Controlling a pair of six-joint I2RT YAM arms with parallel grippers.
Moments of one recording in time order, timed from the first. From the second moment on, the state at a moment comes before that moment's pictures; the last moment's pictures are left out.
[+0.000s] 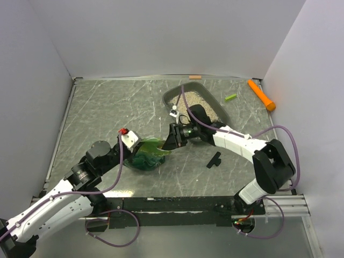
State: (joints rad) left arm -0.77 0.59 0.57 -0.15 0.02 0.13; right arm 0.63 1.55 0.99 -0.14 -0.85 0.50
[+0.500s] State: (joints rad) left arm -0.83 0.65 0.57 -0.12 -0.06 0.14; right arm 0.51 1.31 0.76 0.09 -0.92 0.66
